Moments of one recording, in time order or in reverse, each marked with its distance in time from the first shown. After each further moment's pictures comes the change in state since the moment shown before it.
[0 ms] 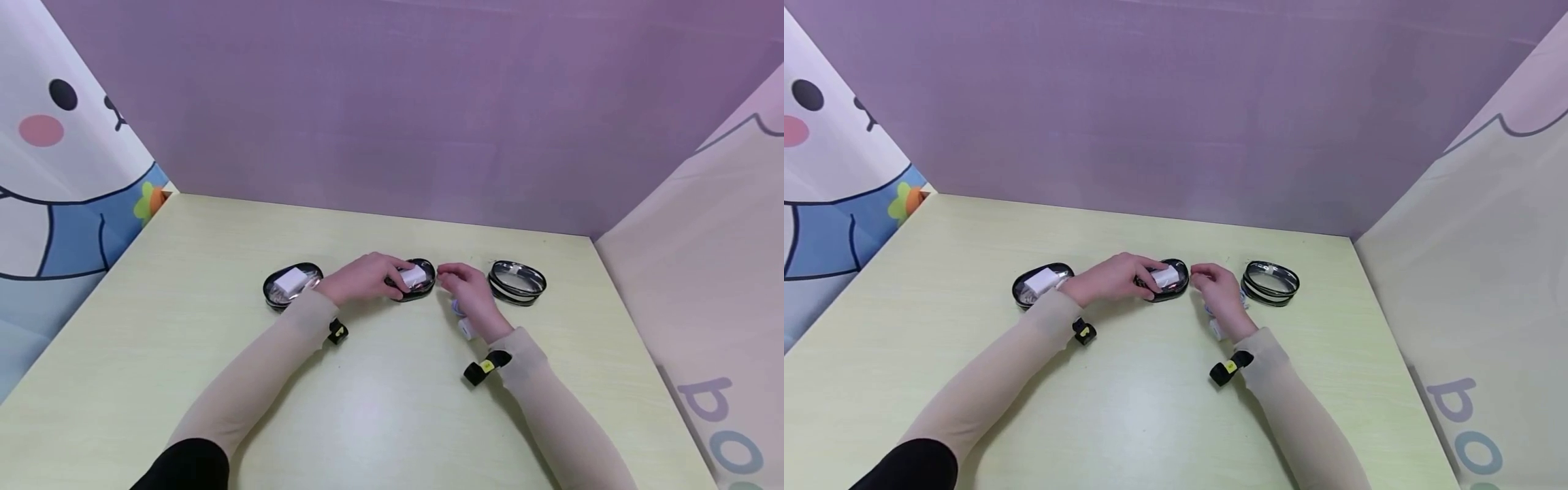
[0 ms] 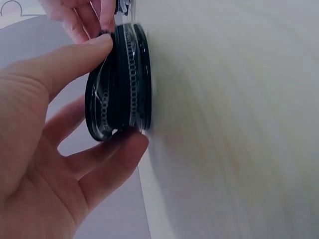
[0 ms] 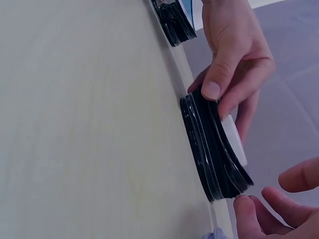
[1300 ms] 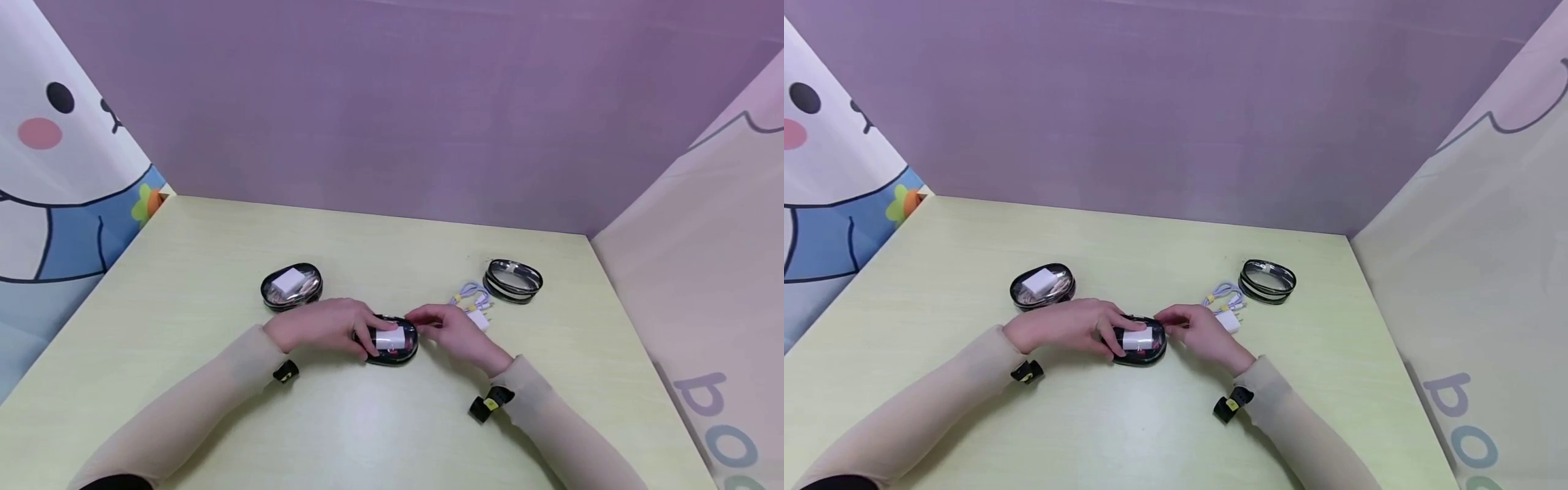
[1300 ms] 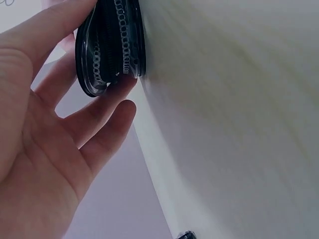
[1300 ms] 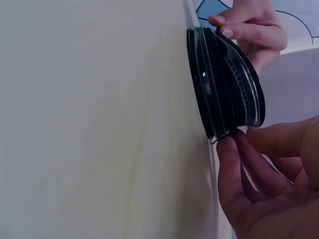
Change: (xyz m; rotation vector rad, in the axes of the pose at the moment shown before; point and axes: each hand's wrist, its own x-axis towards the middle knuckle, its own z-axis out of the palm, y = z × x) left_hand -0.089 0.021 0.008 0.020 -0.199 0.243; right_hand -0.050 0.016 0.017 -0.267 -0.415 -0.271
